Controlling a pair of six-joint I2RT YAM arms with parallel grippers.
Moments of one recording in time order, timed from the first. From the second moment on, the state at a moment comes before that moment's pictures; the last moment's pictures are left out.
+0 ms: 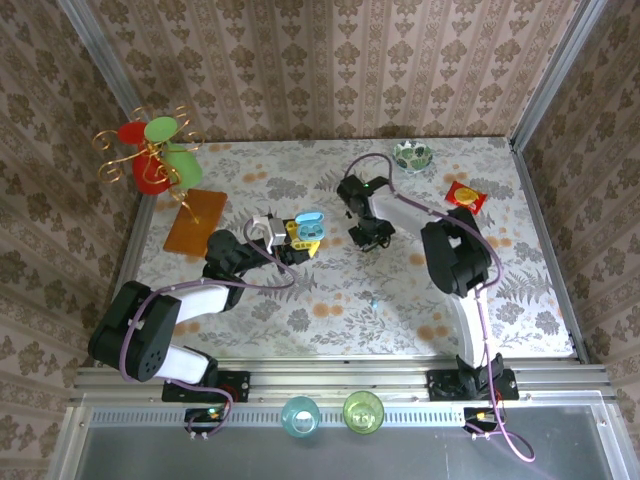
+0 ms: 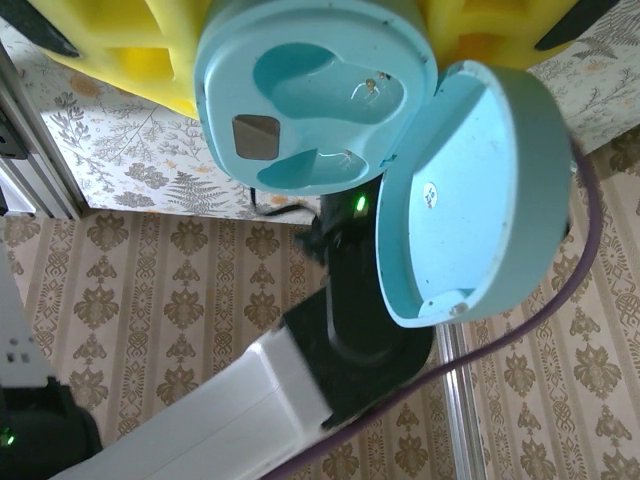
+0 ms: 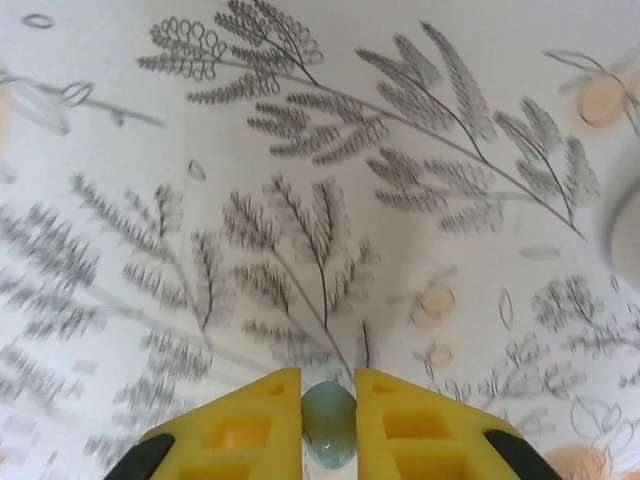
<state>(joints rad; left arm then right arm) -0.47 1.41 0.44 1.18 0.89 -0.10 0.50 2.11 1.65 -1.06 0.11 0.11</state>
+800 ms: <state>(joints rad) -0.47 1.41 0.44 1.18 0.89 -0.10 0.27 1.65 1.17 -0.42 -0.96 0.50</state>
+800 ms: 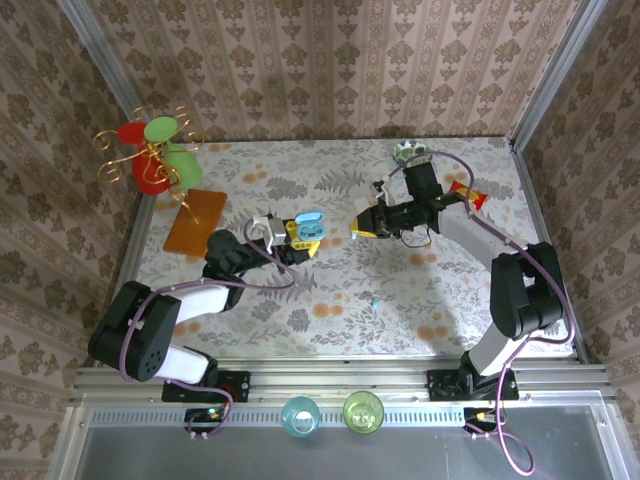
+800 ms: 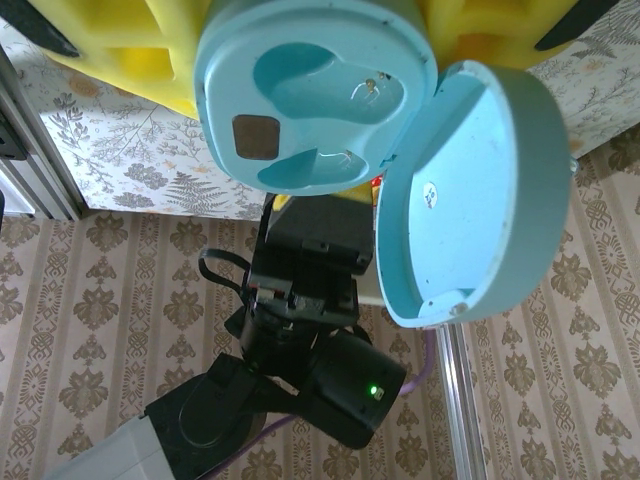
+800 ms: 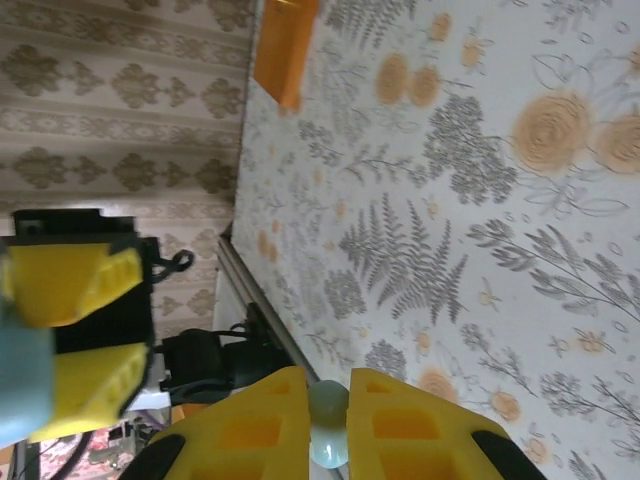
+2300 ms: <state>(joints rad) -0.49 1.47 0.47 1.18 1.01 -0.10 0.53 1.50 1.36 -0.59 -0.80 0.30</state>
